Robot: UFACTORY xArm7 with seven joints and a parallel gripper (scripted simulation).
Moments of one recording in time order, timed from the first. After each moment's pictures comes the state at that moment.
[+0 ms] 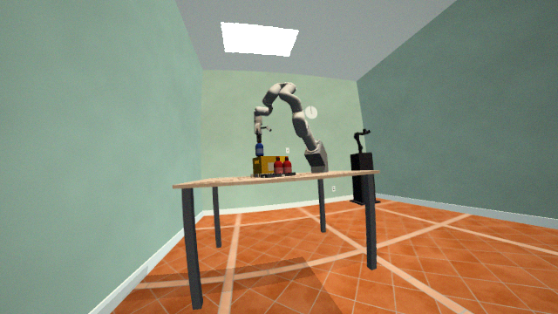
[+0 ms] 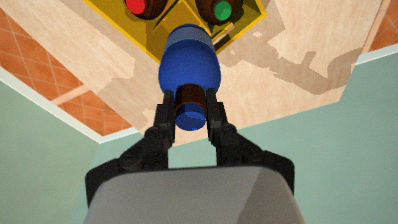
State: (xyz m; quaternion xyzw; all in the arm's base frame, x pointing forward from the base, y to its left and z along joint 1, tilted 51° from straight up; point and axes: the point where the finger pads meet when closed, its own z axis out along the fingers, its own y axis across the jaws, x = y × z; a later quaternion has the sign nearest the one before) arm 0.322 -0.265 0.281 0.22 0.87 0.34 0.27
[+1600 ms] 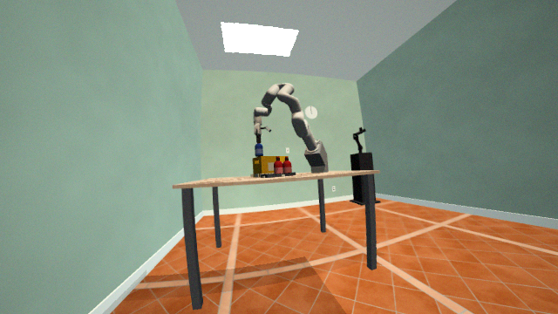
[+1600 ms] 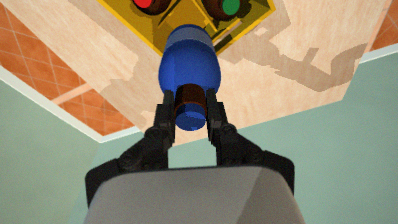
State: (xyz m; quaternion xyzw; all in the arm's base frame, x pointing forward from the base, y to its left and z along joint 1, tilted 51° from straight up) arm 0.325 -0.277 0.275 0.22 0.87 0.34 0.27
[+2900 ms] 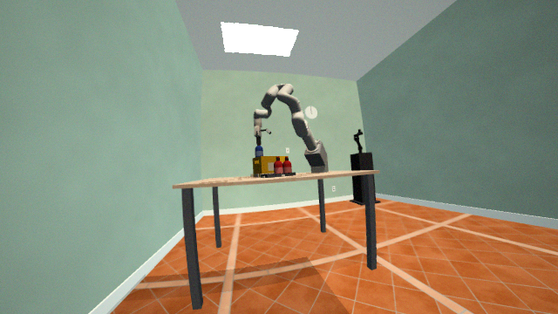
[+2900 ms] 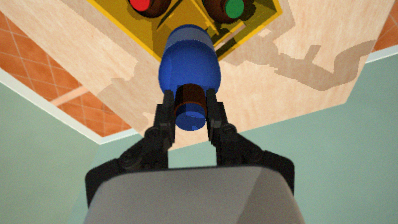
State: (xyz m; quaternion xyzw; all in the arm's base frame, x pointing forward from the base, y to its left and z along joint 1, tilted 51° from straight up) arm 0.338 -0.268 0.262 0.22 0.87 0.34 0.27
